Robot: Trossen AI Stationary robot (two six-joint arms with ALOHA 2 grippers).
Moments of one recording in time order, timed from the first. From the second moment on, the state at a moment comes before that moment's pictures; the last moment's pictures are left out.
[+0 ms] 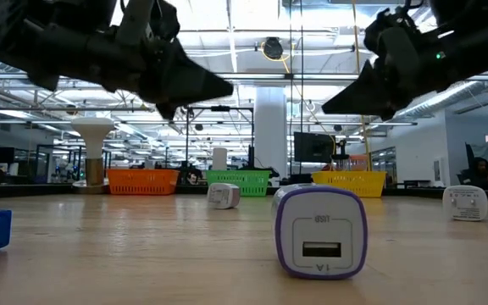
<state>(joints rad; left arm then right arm) -0.25 1.65 0.53 0.96 -0.27 -0.17 0.28 1.29 0.37 0.58 0.58 0.28</state>
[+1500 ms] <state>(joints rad) -0.35 1.82 0.90 0.06 -0.76 -1.07 0.19 1.35 0.37 0.56 0.57 0.18</state>
